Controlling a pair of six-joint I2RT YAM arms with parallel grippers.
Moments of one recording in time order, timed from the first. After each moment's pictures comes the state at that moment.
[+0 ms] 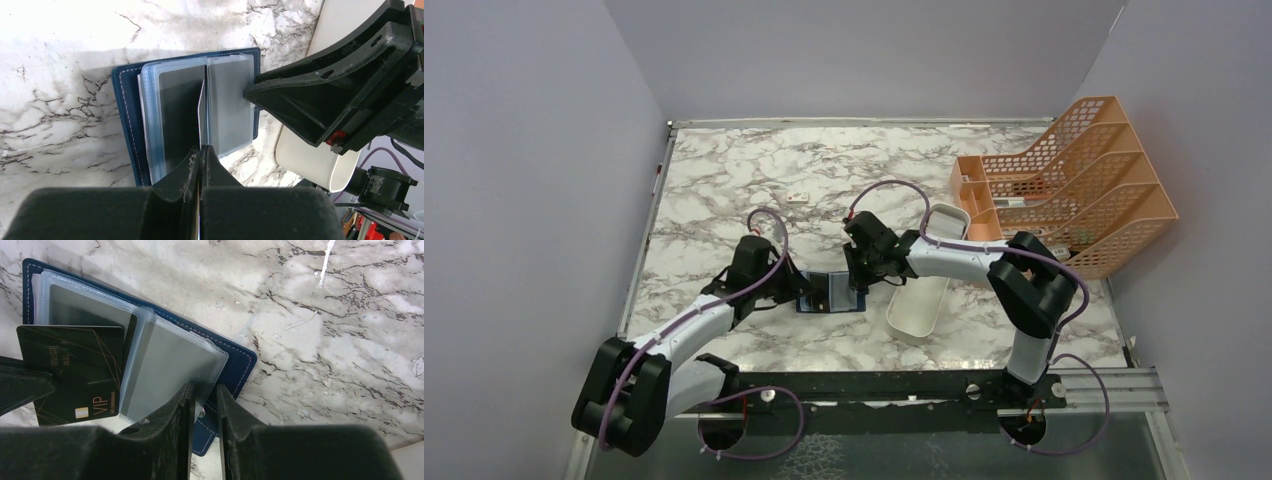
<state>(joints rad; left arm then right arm) -0.38 1.09 0.38 -0.02 0.37 -0.74 0.88 1.83 1.13 -0.28 0.01 0.47</state>
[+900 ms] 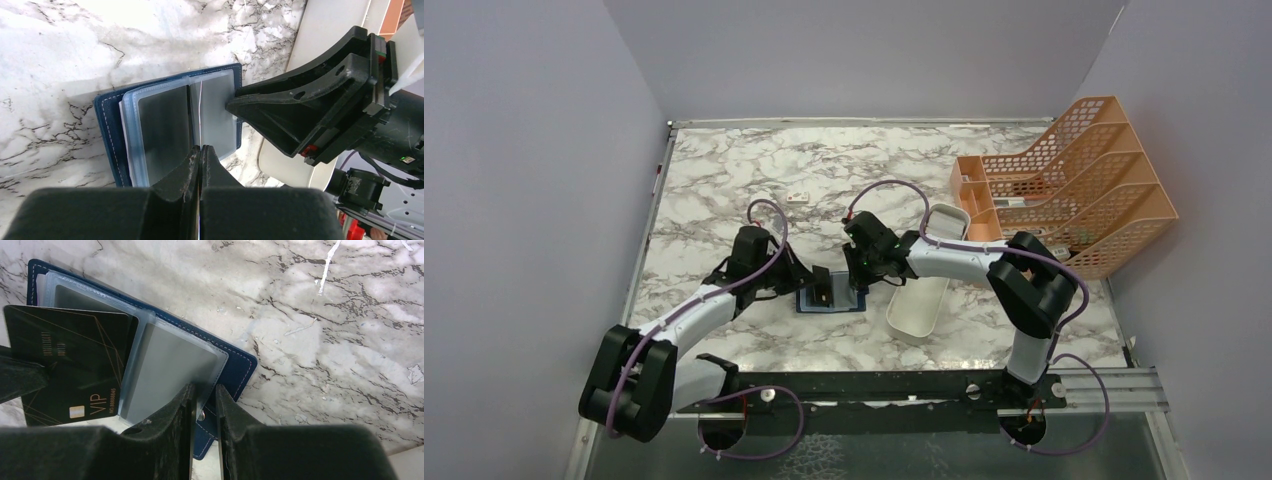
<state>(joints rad) -0.35 1.15 0.44 0.01 0.42 -0.75 0.88 1.83 1.12 -0.26 0.01 0.44</state>
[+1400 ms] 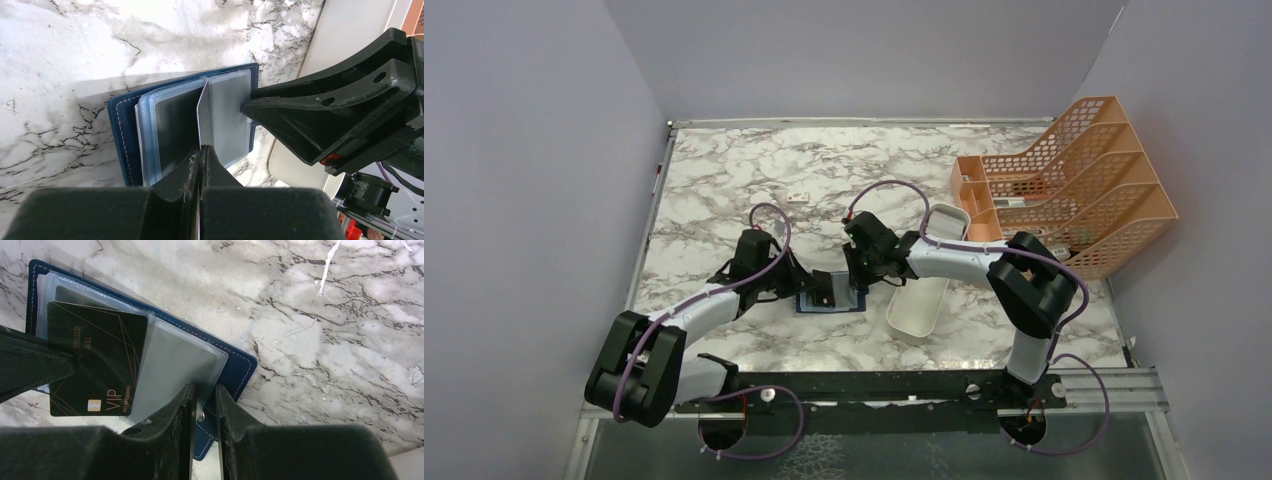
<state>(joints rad) -0.35 1.24 0.41 0.09 0.43 -0.77 0.88 1.83 1.12 -0.25 0.01 0.44</state>
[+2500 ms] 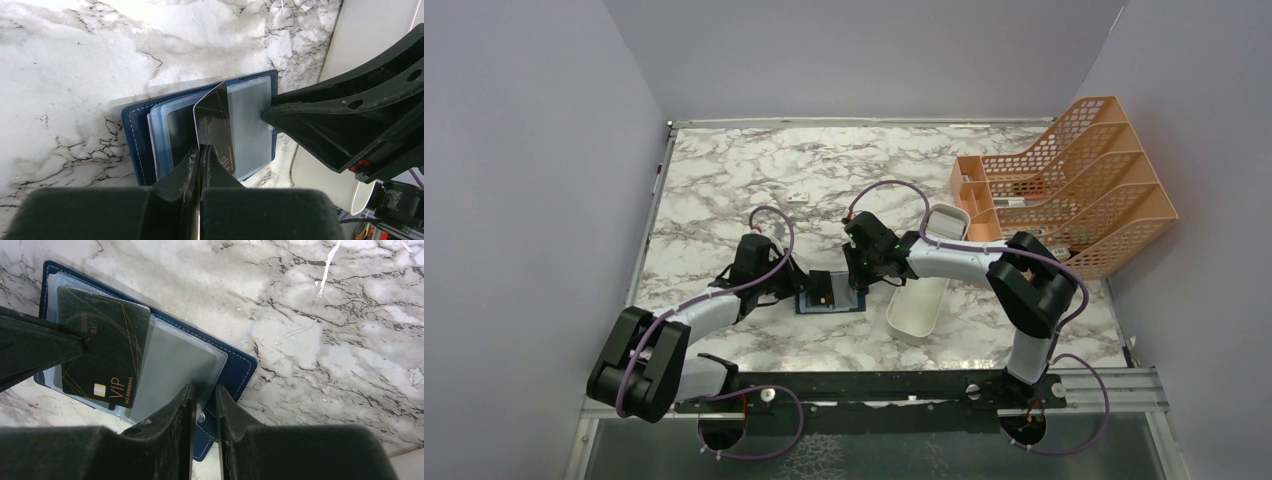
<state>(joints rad) -0.35 1.26 0.37 0.18 0.37 -0.69 0.88 1.83 1.12 -0.25 0.01 0.44</state>
